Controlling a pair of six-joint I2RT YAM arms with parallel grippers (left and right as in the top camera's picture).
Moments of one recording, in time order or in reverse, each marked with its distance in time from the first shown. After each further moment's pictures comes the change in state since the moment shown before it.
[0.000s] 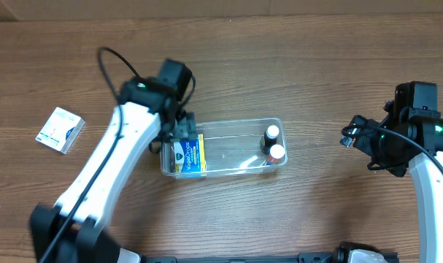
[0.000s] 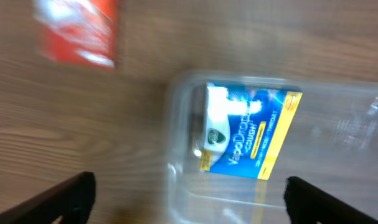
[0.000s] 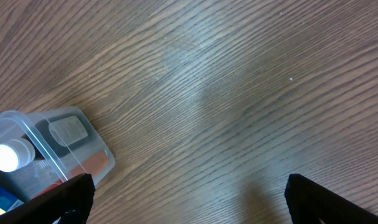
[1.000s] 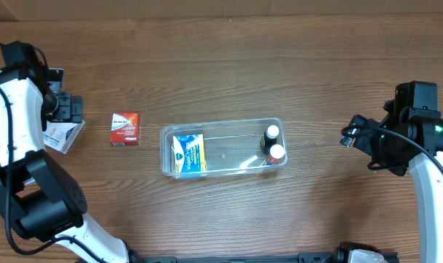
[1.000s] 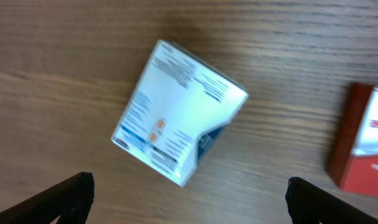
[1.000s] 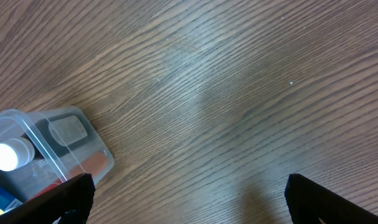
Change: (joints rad) left arm 0.767 0.332 0.148 0.262 0.022 0.860; right arm 0.000 0.000 0.000 0.007 0.000 -0.019
